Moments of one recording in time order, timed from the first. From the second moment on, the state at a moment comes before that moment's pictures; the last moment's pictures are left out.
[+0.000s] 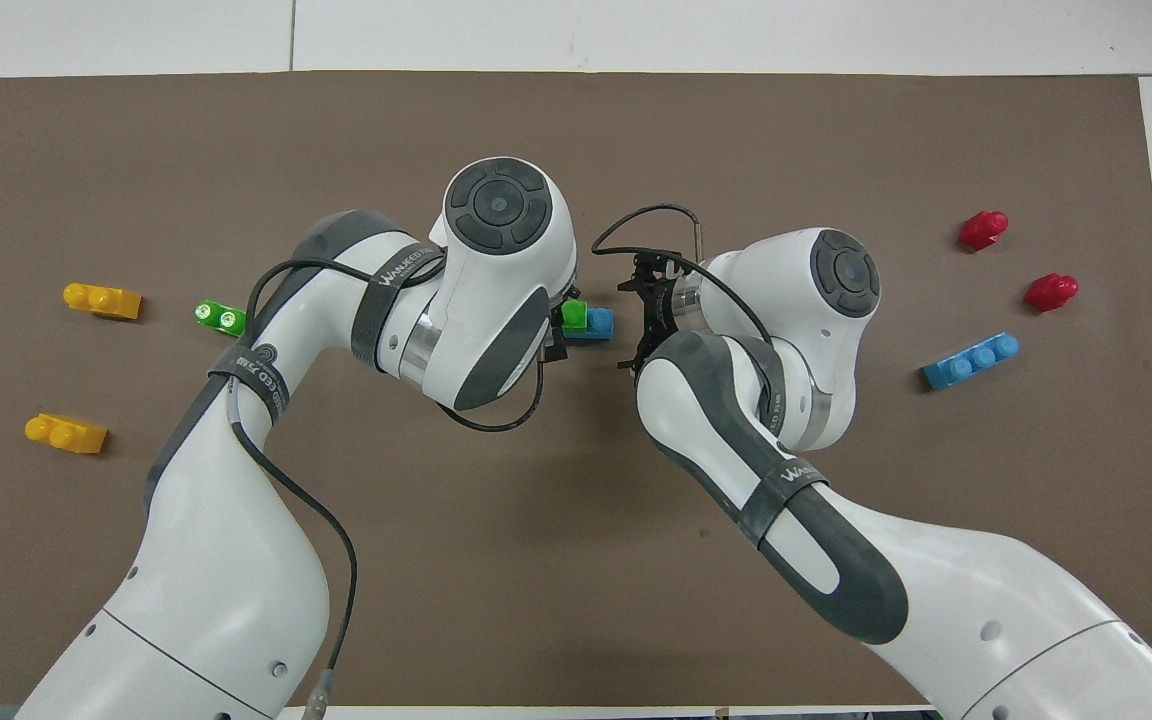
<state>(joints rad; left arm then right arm) -0.56 0.52 -0.07 -1.49 0.01 2.07 -2.30 0.43 0.40 0.01 -1.89 0.58 2.44 1.61</state>
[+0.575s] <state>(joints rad) -0.58 0.53 -0.07 -1.50 0.01 2.07 -2.30 0.46 0.43 0.01 -1.89 0.61 2.52 1.61</state>
